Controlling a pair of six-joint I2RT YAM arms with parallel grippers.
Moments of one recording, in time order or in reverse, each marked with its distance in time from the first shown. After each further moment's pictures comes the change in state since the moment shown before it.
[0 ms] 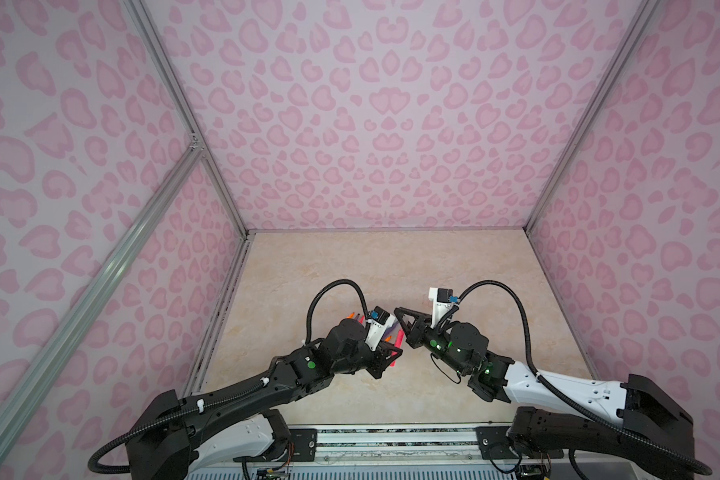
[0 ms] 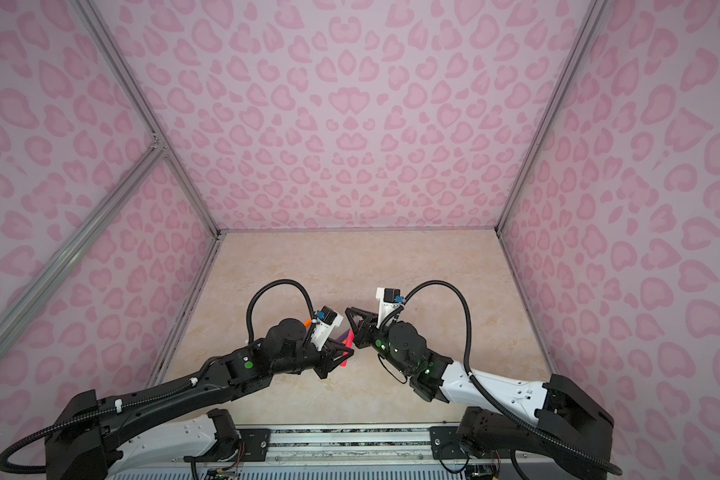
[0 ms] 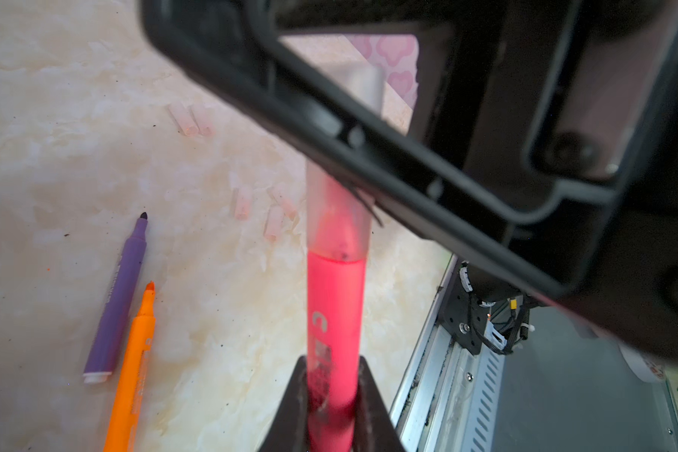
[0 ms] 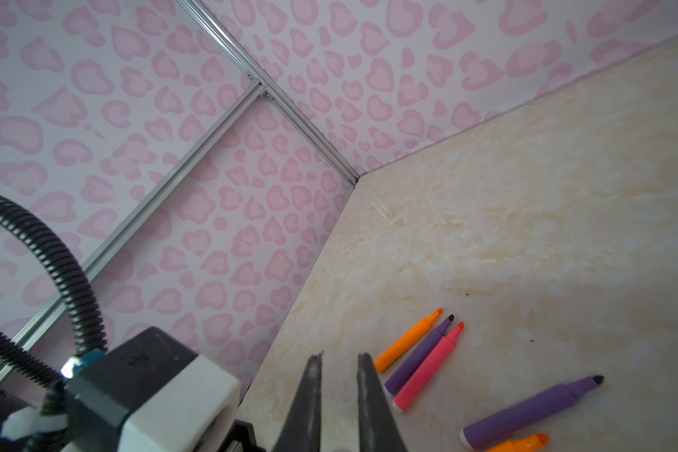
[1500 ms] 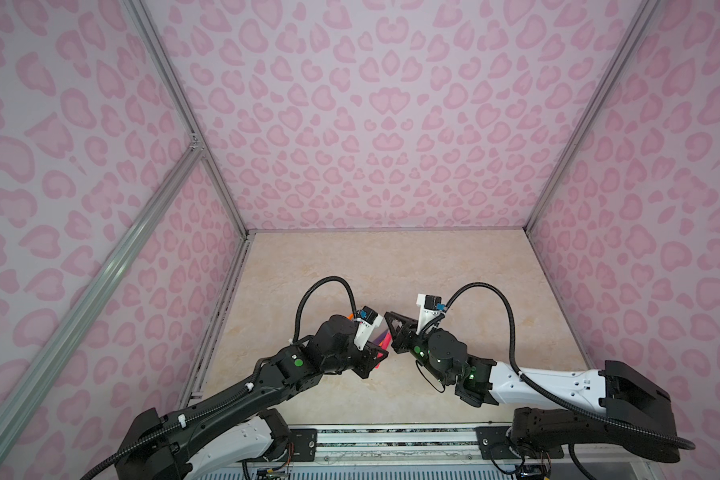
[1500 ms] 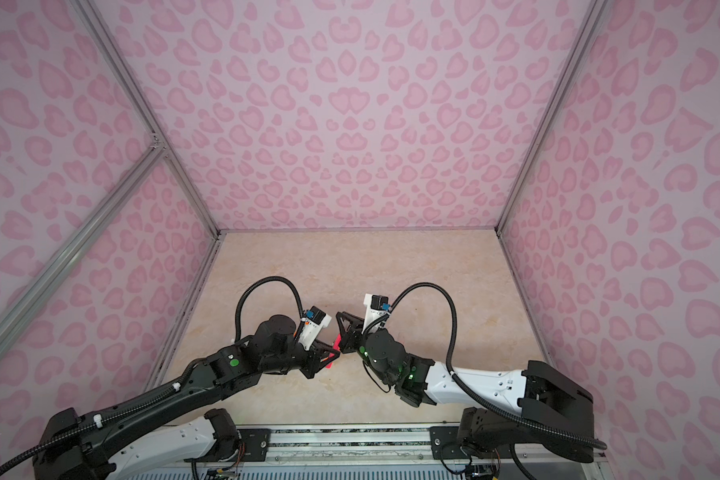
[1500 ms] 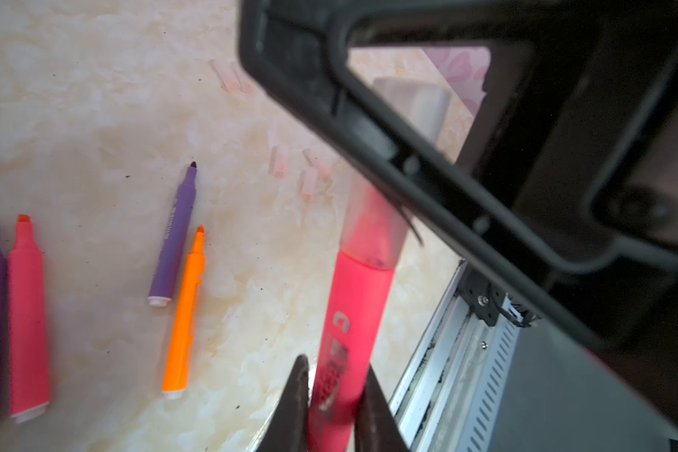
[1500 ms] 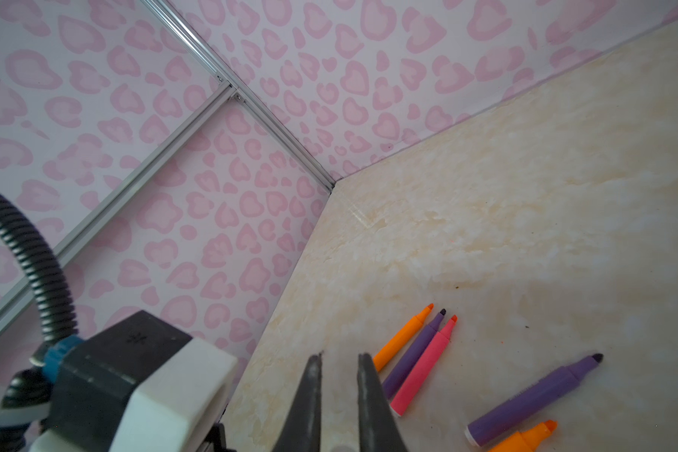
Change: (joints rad) left arm 0.100 -0.086 0.020 -0.216 0.054 0.021; right arm 0.155 0.112 0.069 -0.018 0.256 0.005
